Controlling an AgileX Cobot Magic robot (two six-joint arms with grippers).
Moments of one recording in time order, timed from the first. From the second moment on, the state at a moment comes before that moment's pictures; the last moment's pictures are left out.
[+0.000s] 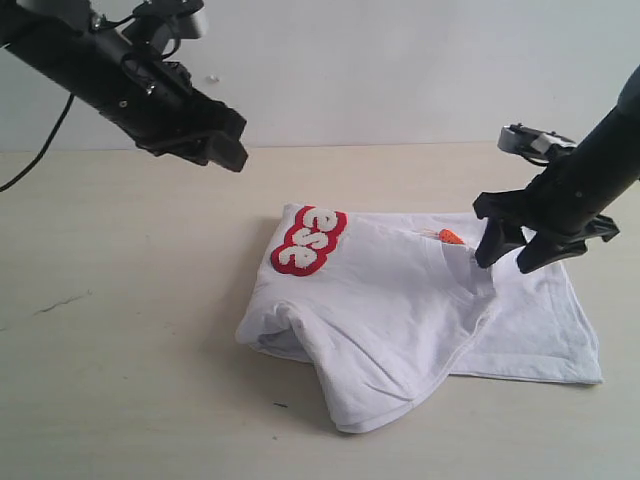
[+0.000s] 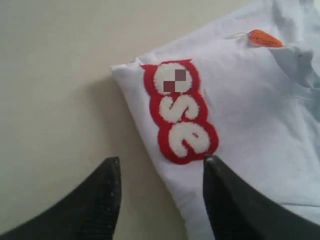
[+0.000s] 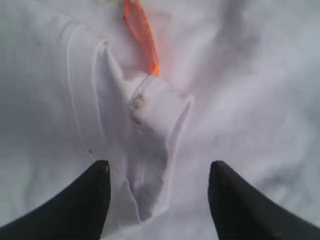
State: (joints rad) left arm -0.37 1.84 -1.47 -0.48 0.78 0.45; right arm -0.14 2.03 -1.31 0.49 0.87 -0.40
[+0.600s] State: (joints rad) left arm -0.32 1.84 -1.44 -0.48 0.73 0.47; right arm -0.14 2.13 -1.31 0.72 0.74 -0.64
